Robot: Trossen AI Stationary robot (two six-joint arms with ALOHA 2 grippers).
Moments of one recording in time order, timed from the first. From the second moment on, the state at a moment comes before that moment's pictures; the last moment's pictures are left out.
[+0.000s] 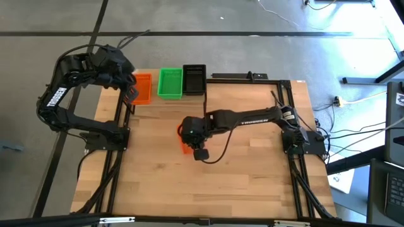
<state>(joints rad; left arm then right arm) 0.50 1.16 1.83 -1.57 -0.23 -0.15 0.09 2.11 1.96 -0.84 -0.10 -0.11</state>
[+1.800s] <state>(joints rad) 0.10 1.73 1.83 -1.52 0.28 0.72 0.13 1.39 2.32 -1.57 0.16 0.03</state>
